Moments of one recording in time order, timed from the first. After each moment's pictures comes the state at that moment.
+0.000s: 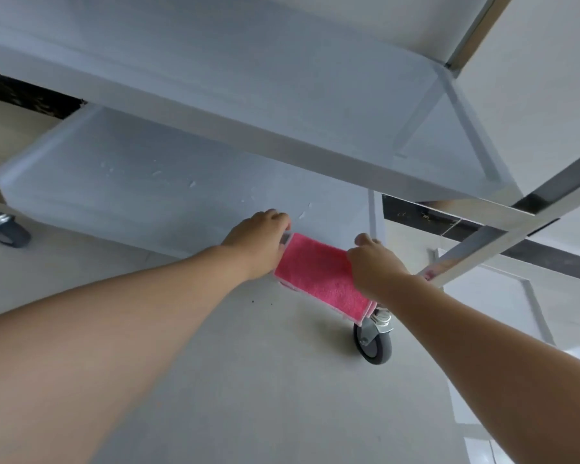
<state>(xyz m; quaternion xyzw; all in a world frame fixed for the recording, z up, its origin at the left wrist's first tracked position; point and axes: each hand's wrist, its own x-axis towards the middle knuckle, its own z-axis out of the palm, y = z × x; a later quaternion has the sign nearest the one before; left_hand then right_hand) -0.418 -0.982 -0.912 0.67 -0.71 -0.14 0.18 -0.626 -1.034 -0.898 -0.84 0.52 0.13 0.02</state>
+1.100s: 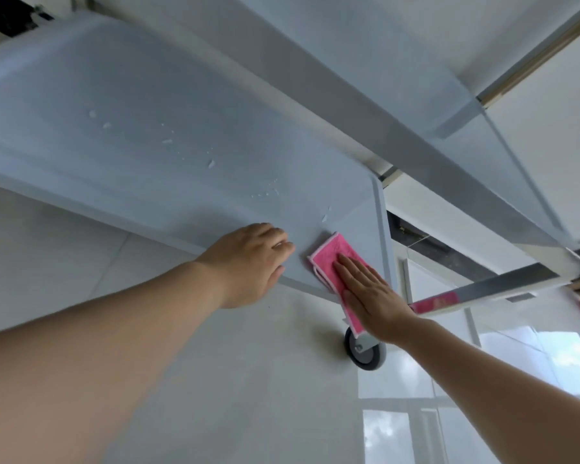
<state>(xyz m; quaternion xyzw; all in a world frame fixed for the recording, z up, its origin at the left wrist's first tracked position) -0.336 -0.951 -0.968 0.52 -0.82 -0.04 0.23 -0.624 -1.019 -0.950 -0.91 0.40 0.14 0.02</state>
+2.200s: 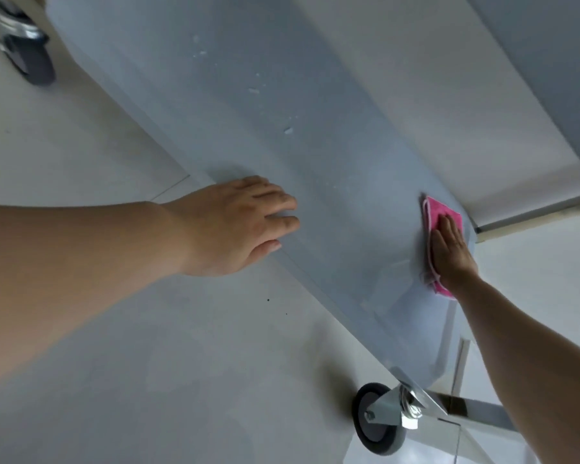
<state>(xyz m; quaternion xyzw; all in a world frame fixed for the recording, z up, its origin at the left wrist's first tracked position) -0.311 -0.925 -0.985 0.62 -0.76 0.03 0.19 -0.608 -1.251 -0.978 -0.87 0.49 0.02 0.02</state>
